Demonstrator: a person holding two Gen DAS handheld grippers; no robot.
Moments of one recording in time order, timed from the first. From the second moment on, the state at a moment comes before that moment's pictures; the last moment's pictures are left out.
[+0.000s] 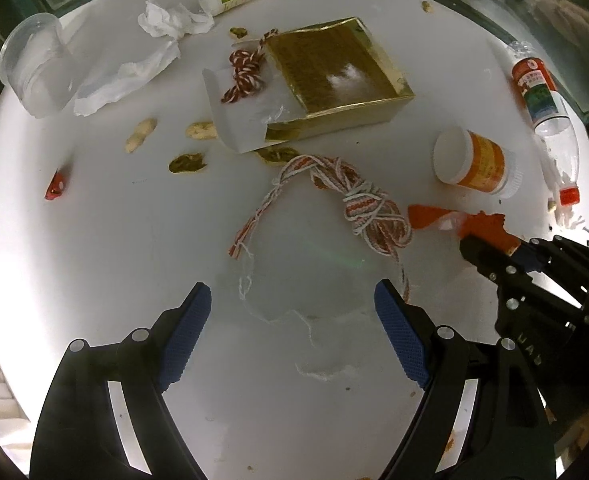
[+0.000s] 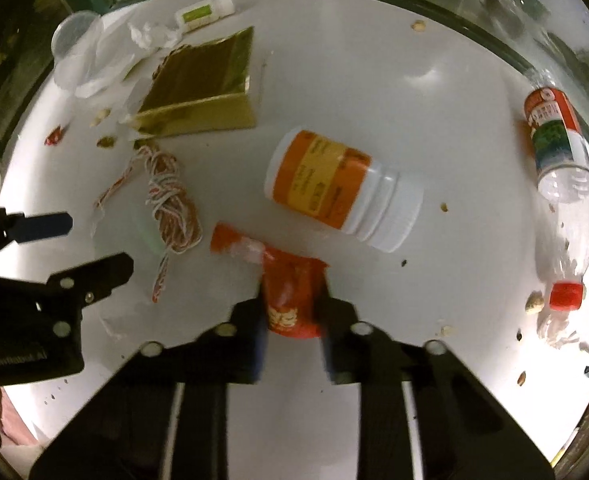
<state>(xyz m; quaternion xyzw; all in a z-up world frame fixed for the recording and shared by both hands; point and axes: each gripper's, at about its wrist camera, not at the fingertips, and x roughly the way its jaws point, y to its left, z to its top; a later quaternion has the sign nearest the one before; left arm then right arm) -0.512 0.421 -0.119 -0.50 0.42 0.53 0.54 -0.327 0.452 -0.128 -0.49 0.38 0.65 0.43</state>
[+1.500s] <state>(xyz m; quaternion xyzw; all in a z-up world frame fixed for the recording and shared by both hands) -0.426 0.263 -0.010 -0.41 0.42 0.43 0.68 -0.273 0.241 0.008 -0.37 0.44 0.60 0.56</state>
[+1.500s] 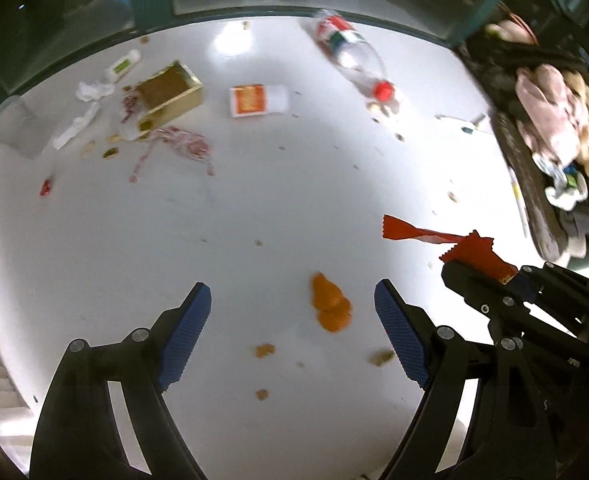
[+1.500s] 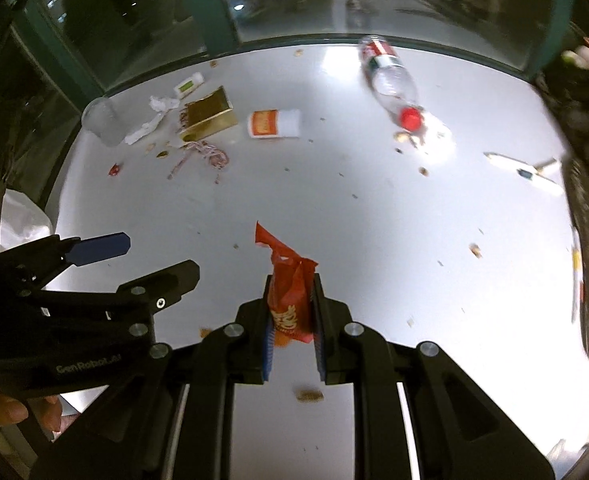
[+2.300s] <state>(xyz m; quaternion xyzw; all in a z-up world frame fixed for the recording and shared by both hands) -0.260 0.154 0.015 -0.29 0.49 0.25 0.79 -0.165 0.074 0.044 -0.28 0.47 0.47 0.69</state>
